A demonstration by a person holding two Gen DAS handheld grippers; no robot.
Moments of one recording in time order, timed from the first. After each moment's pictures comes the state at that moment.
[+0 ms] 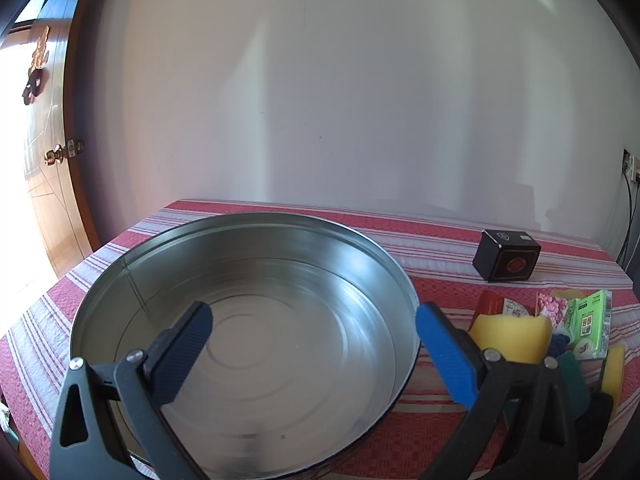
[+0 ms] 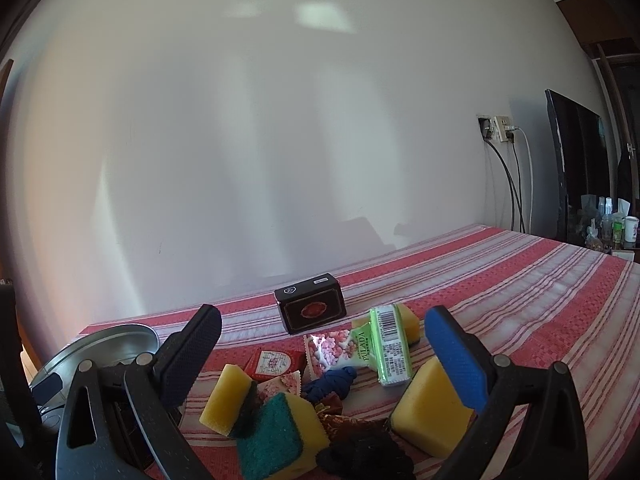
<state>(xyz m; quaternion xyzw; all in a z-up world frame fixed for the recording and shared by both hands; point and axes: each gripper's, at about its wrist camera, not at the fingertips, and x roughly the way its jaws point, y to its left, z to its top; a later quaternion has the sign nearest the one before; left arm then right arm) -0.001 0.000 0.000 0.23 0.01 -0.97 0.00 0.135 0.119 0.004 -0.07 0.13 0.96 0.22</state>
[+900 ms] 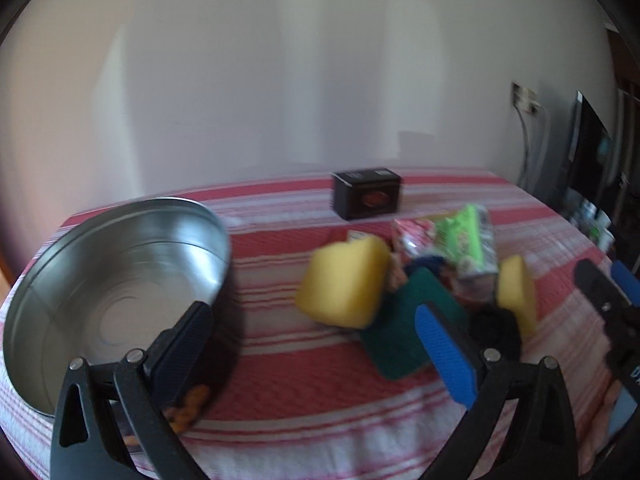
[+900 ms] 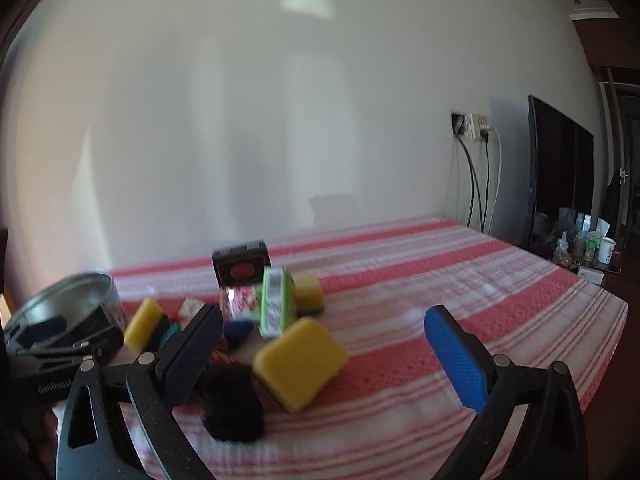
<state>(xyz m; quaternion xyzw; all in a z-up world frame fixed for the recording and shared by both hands) 0.040 0.070 -0.008 0.26 -0.08 -0.94 -0.22 0.204 0.179 -0.015 -0.16 0.08 0.96 0.23</state>
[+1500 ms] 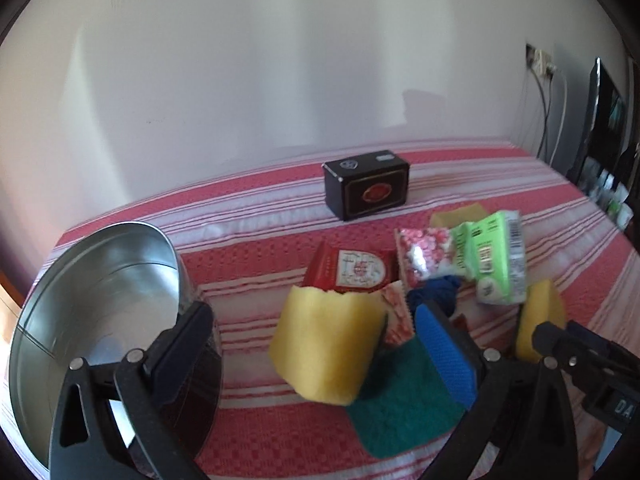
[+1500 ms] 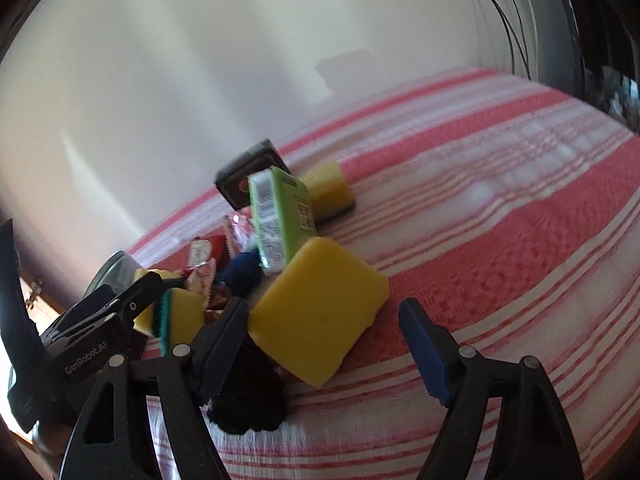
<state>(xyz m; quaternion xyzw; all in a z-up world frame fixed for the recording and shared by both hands) -0.014 0.120 -0.001 0.34 -0.11 -0.92 -0.18 0.142 0.231 -0.054 -0.31 0.28 0.90 0.12</state>
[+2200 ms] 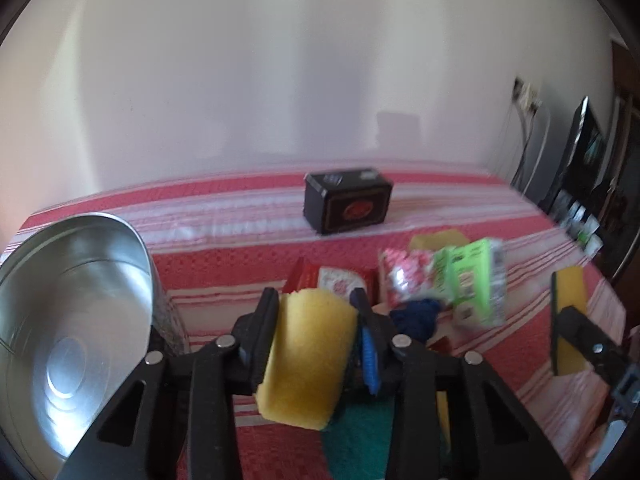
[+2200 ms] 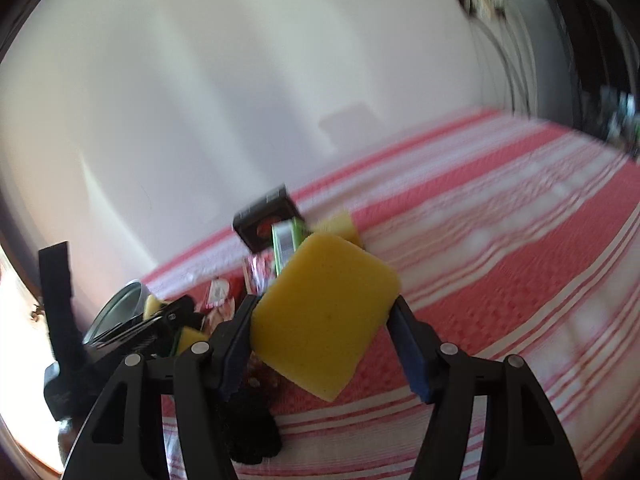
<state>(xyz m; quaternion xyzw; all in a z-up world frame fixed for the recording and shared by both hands) -0.020 0.098 0.011 0.32 -0.03 -0.91 -0.26 0.173 0.222 -0.024 -0.21 0.23 0.94 0.14</state>
